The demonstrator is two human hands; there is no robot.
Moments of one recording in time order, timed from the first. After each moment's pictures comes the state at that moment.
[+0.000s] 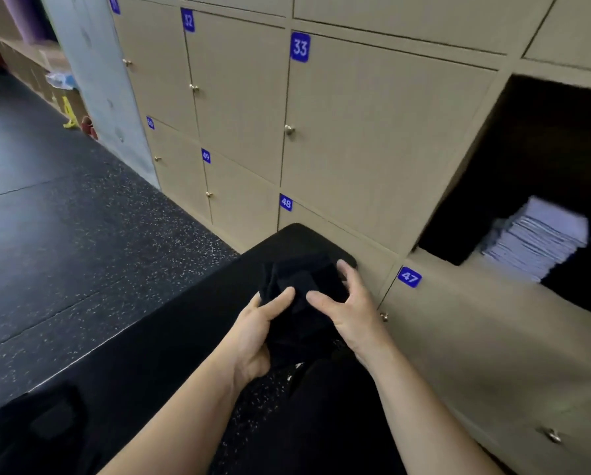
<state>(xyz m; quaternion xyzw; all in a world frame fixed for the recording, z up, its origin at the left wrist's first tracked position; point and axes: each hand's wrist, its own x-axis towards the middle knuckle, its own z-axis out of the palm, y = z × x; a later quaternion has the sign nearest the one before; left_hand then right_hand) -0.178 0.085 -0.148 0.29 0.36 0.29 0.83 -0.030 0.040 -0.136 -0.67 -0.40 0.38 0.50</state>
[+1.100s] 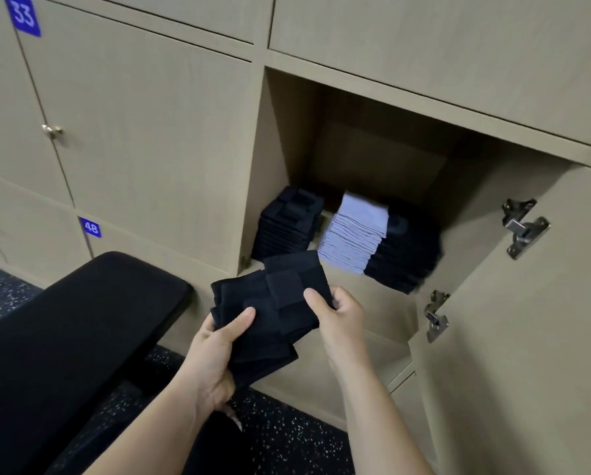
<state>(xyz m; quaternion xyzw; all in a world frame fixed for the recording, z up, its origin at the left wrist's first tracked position) 0.084 0.042 -0.166 0.26 0.32 0.25 0.88 0.225 -0.045 -0.148 -0.71 -0.21 0.20 0.64</state>
